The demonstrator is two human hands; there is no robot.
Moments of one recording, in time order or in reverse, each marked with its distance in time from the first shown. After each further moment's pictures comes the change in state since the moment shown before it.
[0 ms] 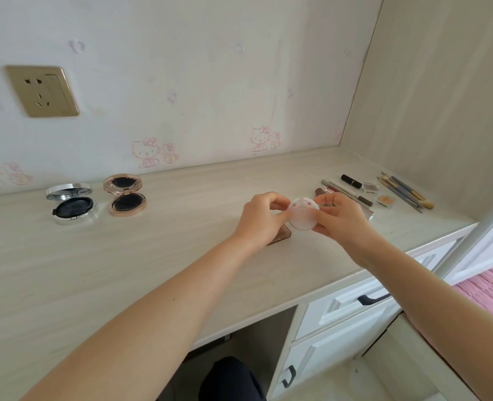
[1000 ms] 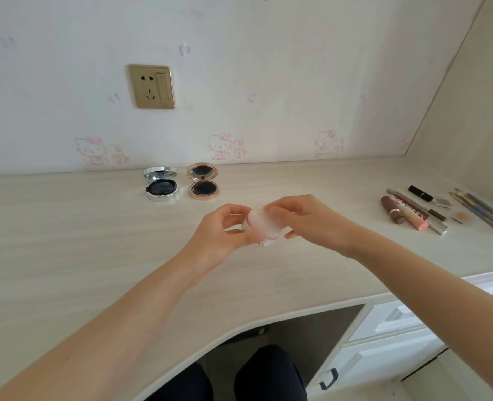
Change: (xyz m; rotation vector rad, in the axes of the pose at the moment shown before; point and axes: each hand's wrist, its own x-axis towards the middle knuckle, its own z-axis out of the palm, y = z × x) left_hand -0.123 -0.036 -0.163 -0.305 0.054 -0.201; right_hand -0.062 -0.072 0.141 -0.444 -0.605 -0.299
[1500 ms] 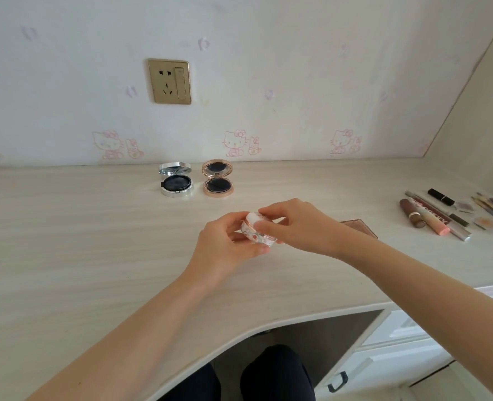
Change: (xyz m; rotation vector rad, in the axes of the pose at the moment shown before) left_hand -0.011 -0.021 -0.009 0.066 0.174 0.085; right_hand 0.018 -0.018 0.032 -0.278 -0.075 -0.064
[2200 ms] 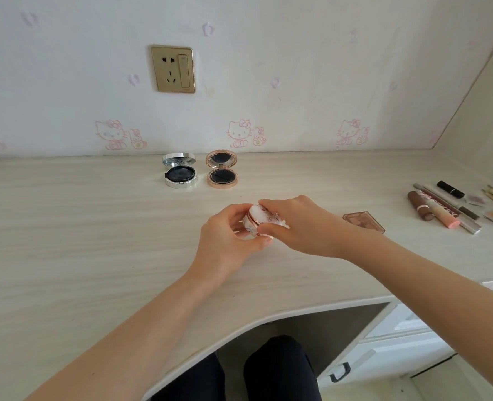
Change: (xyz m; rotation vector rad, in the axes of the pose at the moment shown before) left_hand -0.002 -0.011 0.004 0.064 0.123 0.066; right_hand 0.002 0.009 0.010 -0.279 0.016 -0.230
